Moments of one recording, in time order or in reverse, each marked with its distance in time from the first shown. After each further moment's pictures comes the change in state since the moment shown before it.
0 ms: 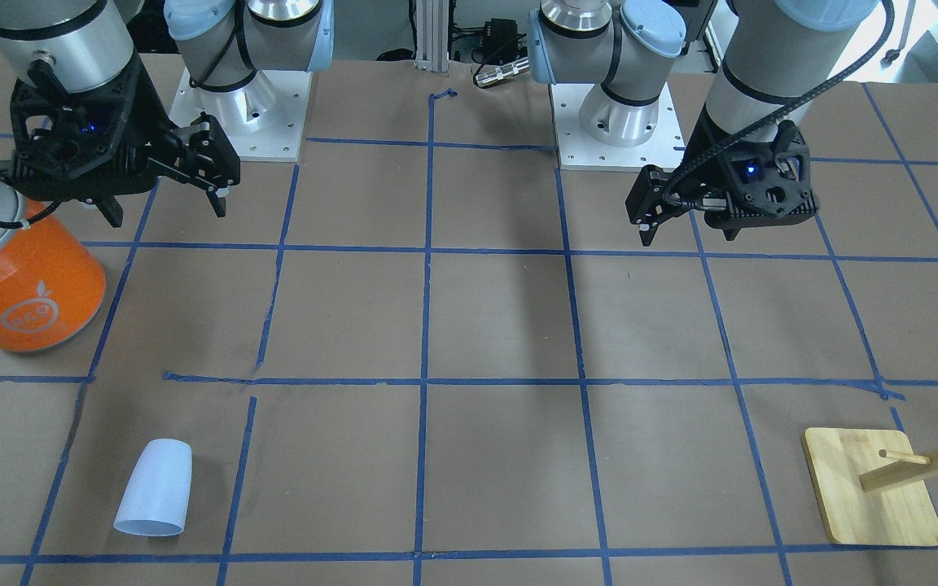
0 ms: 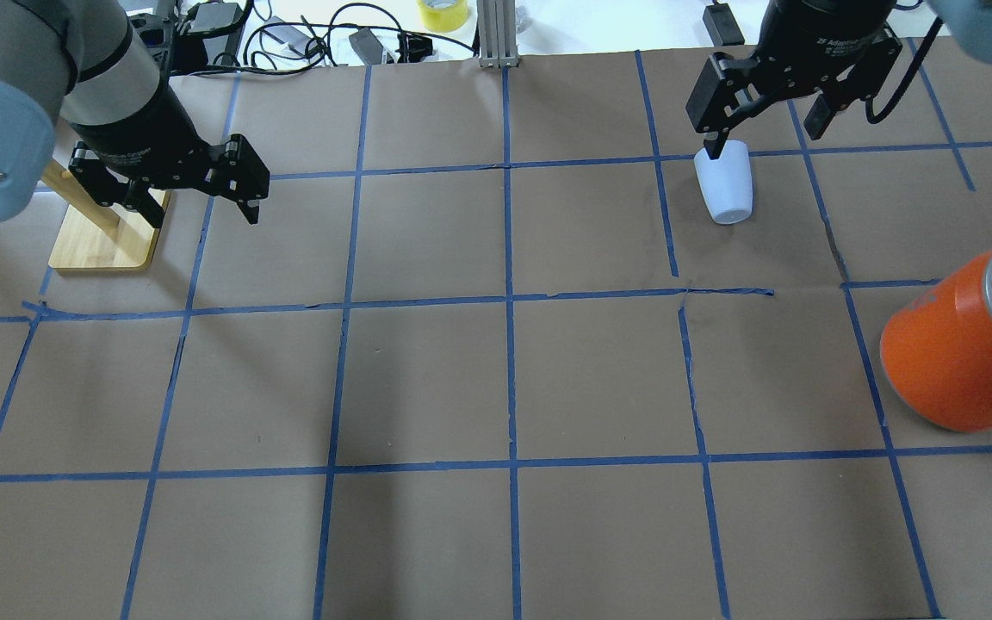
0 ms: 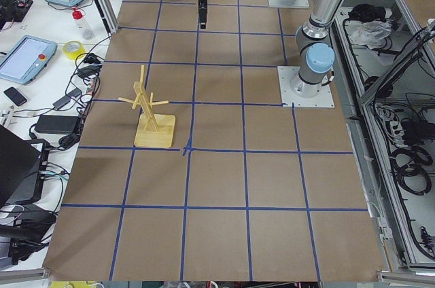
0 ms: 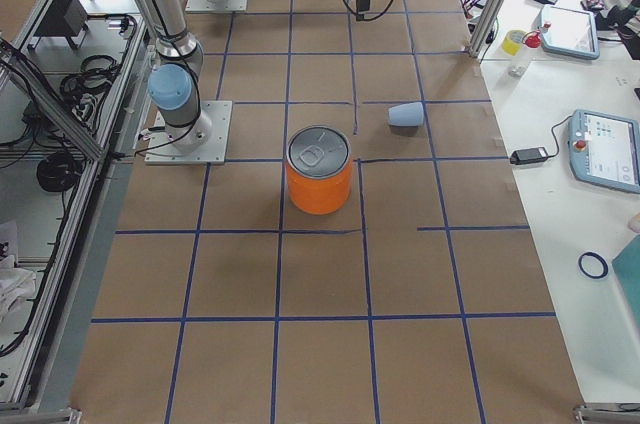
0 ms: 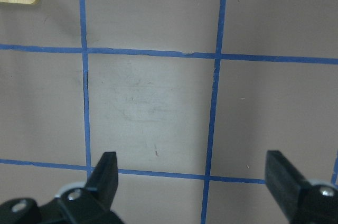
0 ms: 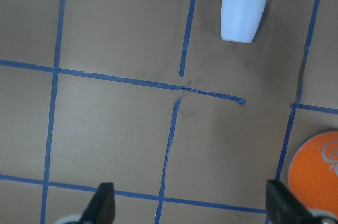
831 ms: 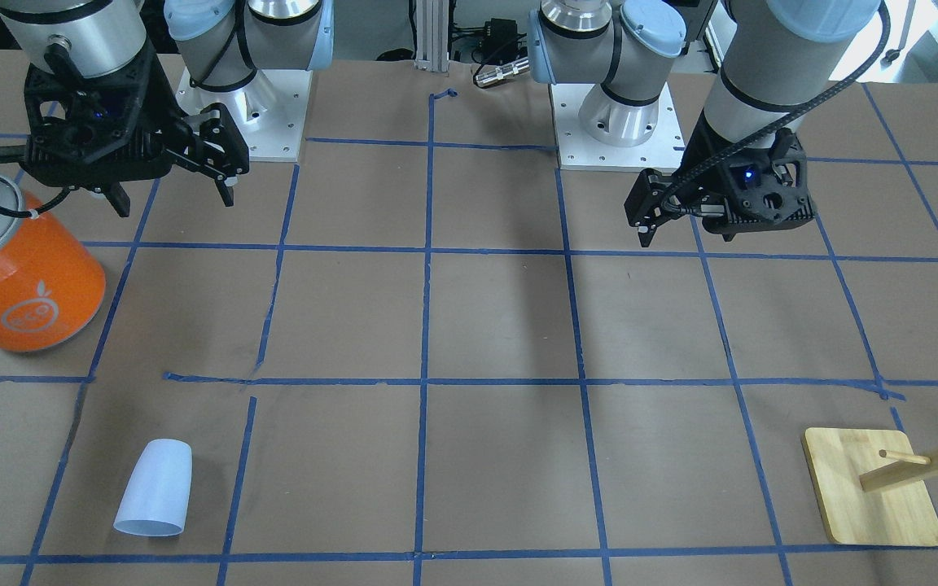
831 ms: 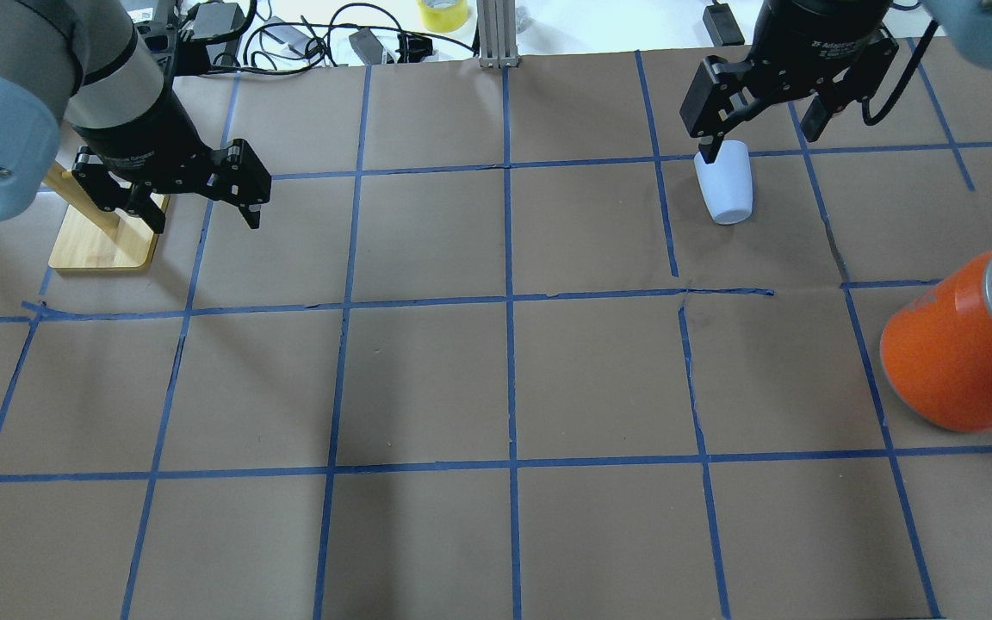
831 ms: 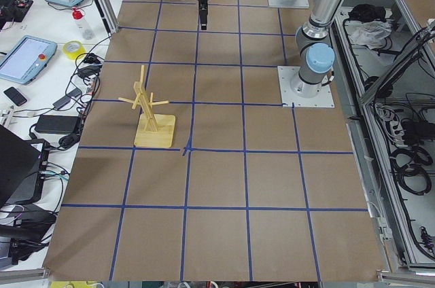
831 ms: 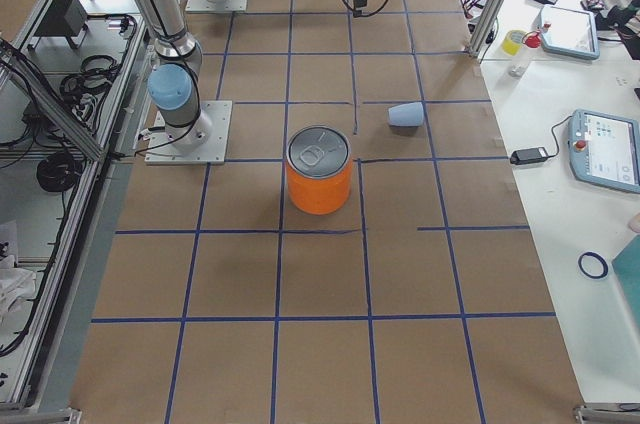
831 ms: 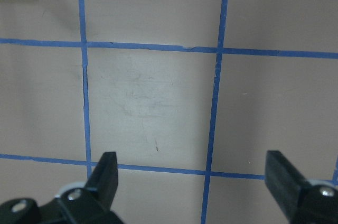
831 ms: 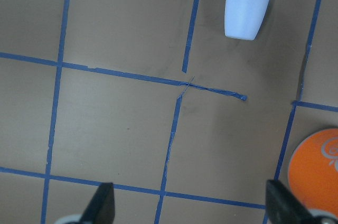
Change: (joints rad) left arm 0.000 -0.007 0.001 -0.009 0.002 -0.010; right arm 0.033 -0.024 0.000 0.028 -0.013 0.005
